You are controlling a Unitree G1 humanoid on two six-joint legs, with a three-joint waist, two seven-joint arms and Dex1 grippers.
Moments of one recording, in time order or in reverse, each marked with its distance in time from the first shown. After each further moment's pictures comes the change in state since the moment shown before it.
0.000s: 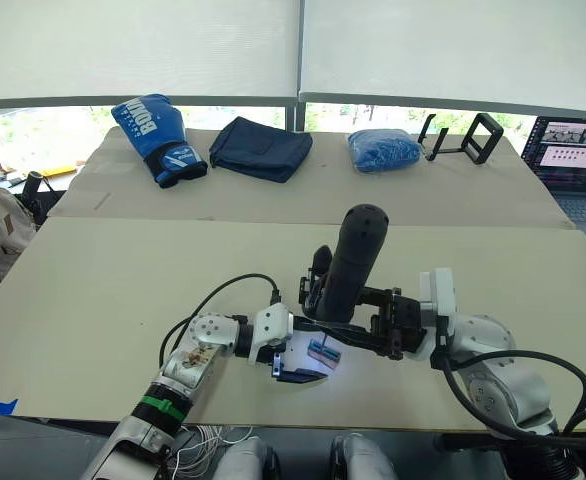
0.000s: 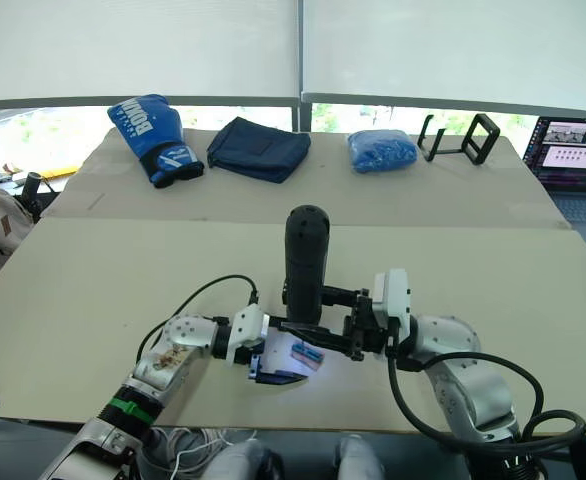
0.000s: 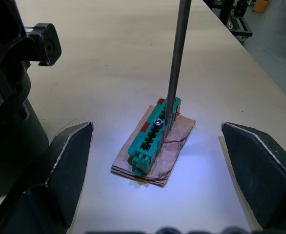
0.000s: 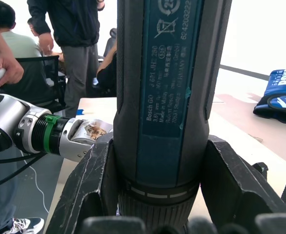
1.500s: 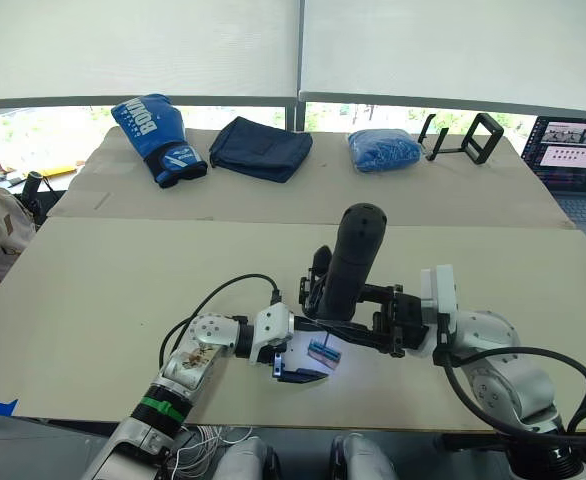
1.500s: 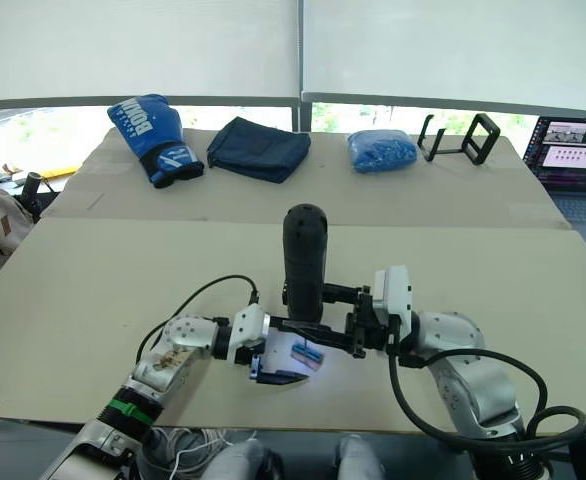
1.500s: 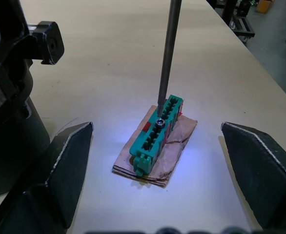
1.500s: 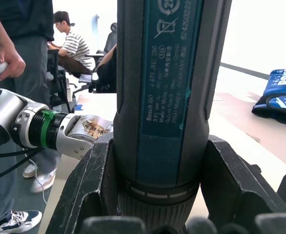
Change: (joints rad) left arm 0.008 0.001 -0.002 -0.021 0.002 0.024 0.009; right arm -0.019 -0.027 0.003 0.001 0.001 0.001 0.001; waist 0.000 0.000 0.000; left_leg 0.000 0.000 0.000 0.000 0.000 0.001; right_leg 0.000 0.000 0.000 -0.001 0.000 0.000
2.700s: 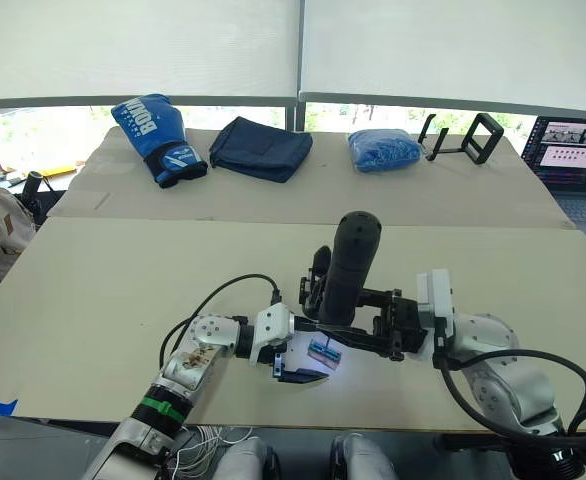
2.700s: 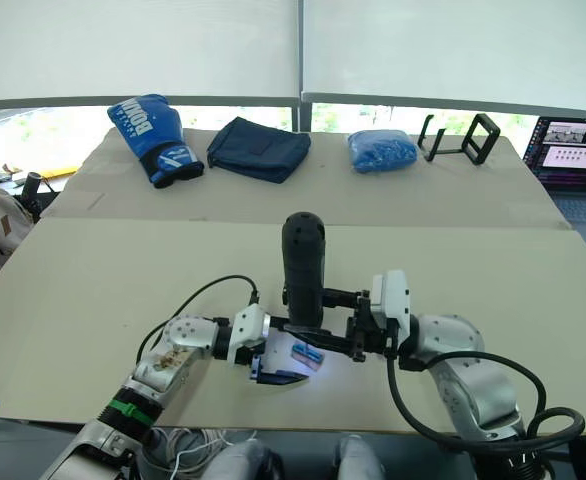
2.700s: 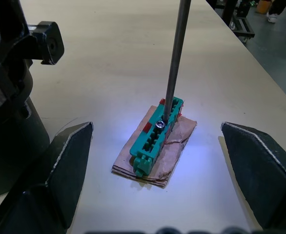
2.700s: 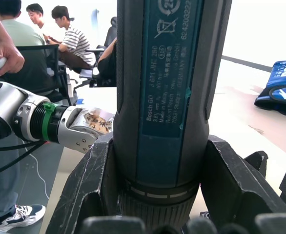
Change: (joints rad) left arm 0.002 -0.001 0.000 -0.003 0.000 0.003 0.001; right arm 0.012 -0.014 0.003 0.005 -0.015 0.001 0.015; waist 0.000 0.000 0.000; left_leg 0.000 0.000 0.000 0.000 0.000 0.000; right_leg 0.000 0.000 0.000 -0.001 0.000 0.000
